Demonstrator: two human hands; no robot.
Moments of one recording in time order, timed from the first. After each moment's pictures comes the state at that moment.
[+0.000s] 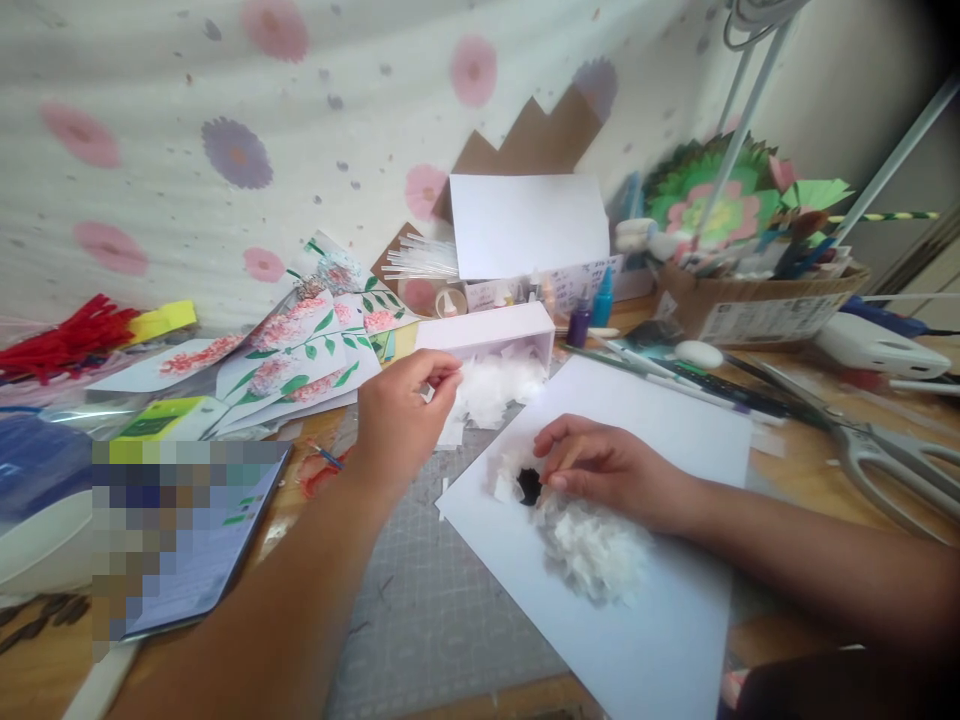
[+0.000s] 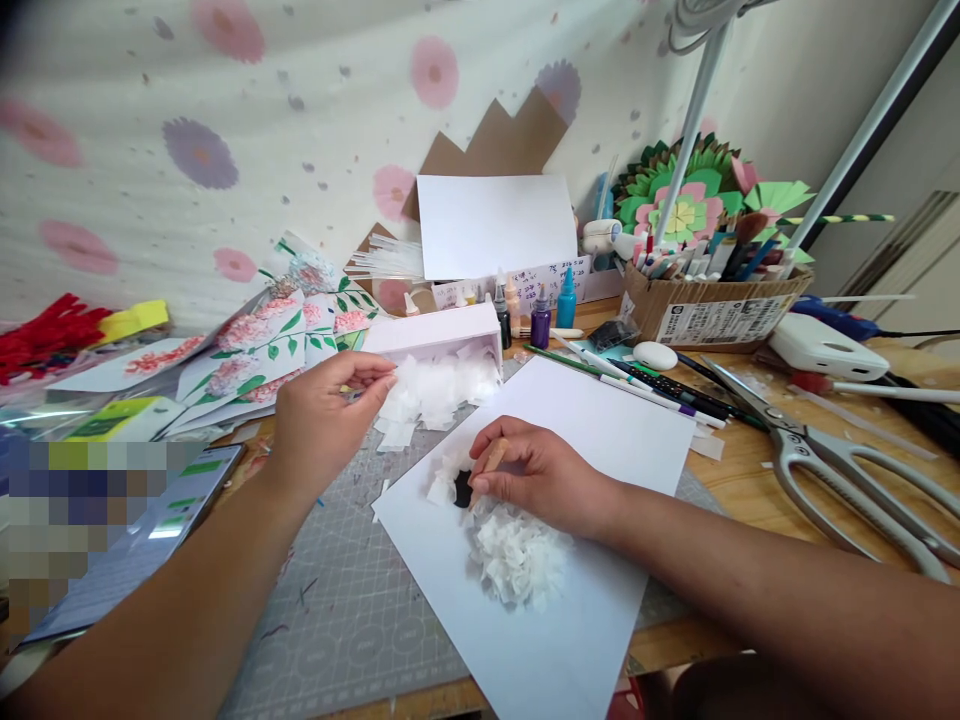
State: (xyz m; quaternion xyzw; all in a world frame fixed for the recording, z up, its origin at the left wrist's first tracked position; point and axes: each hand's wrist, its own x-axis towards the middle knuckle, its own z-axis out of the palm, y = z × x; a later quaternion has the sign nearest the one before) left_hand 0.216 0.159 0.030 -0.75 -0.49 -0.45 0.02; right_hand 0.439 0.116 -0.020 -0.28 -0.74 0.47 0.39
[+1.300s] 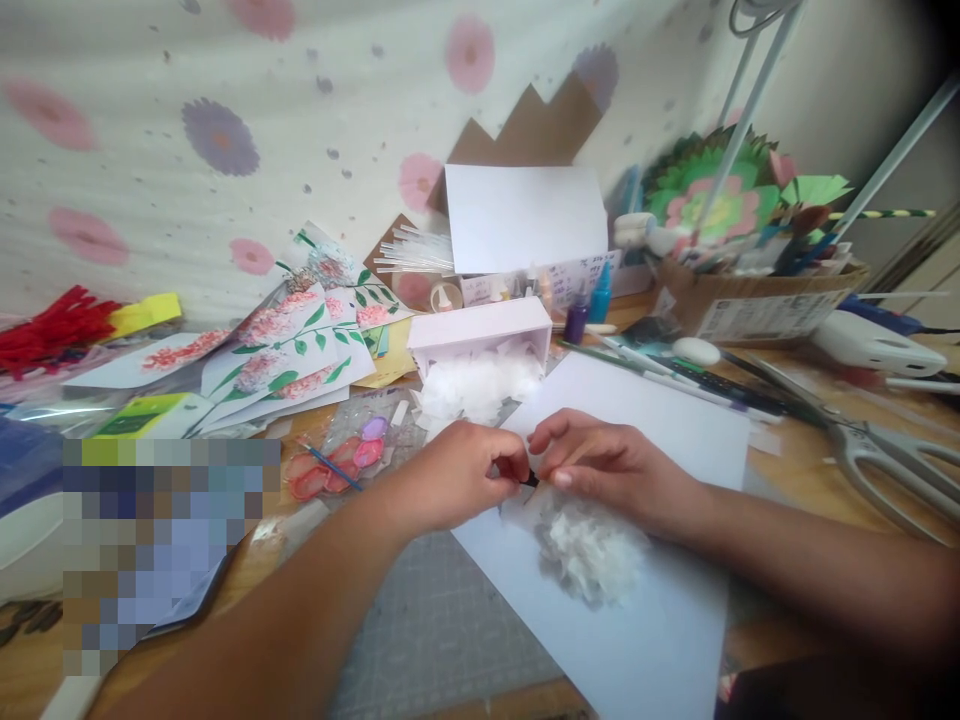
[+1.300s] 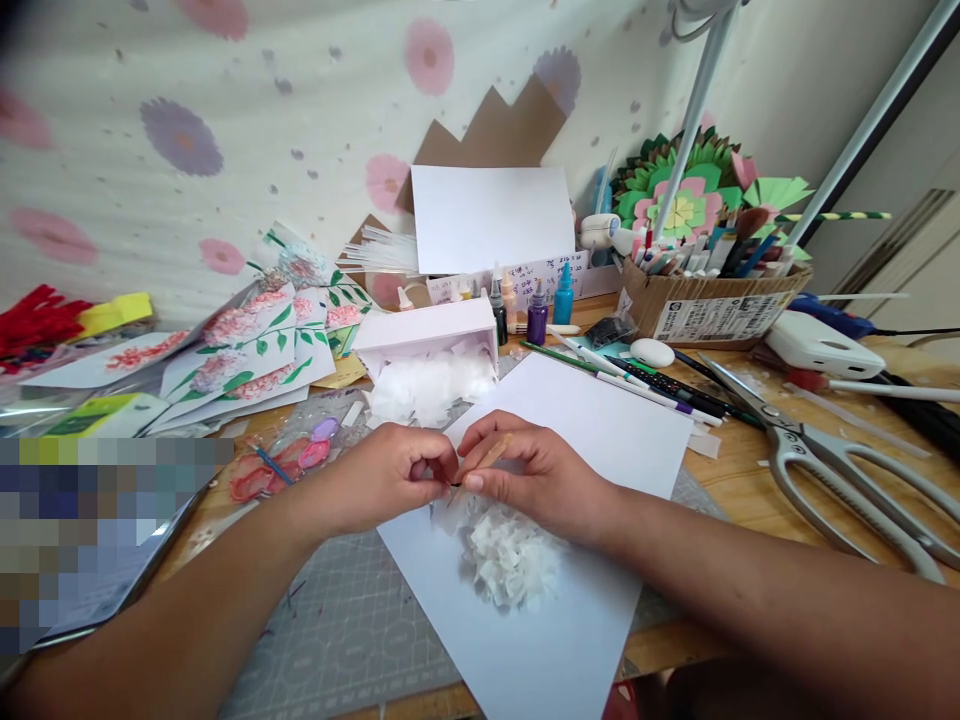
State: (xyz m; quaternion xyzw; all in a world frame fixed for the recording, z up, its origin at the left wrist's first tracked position) left_hand 0.240 0.136 0.016 -0.85 -0.40 -0.10 -0.32; right_hand 0.438 0.111 -0.016 -0.24 -0.72 0.47 0.45
